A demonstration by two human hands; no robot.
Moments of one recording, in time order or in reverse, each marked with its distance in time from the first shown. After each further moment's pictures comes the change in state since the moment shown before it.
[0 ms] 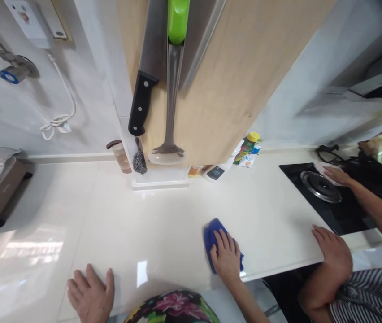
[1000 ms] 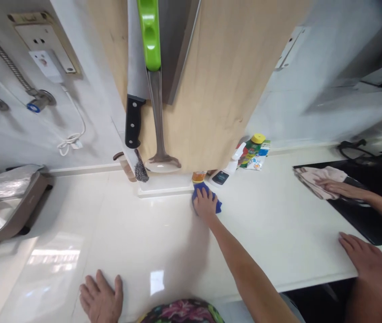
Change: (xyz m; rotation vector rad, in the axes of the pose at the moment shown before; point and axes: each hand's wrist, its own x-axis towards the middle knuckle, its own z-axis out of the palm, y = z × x) left_hand 0.002 -0.003 0.005 0.109 -0.036 -0.047; right_hand 0.227 -0.078 0.047 0.043 -0.265 0.102
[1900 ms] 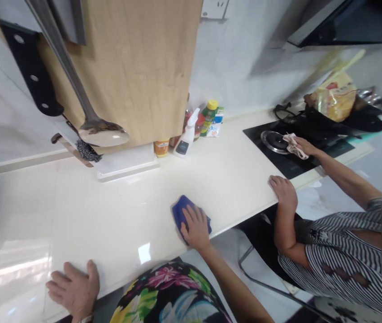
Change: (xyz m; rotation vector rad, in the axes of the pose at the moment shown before) left_hand 0.002 0.021 -0.017 -0.110 -0.045 0.049; right_hand -0.244 0.076 -0.017 0.118 0.092 -0.132
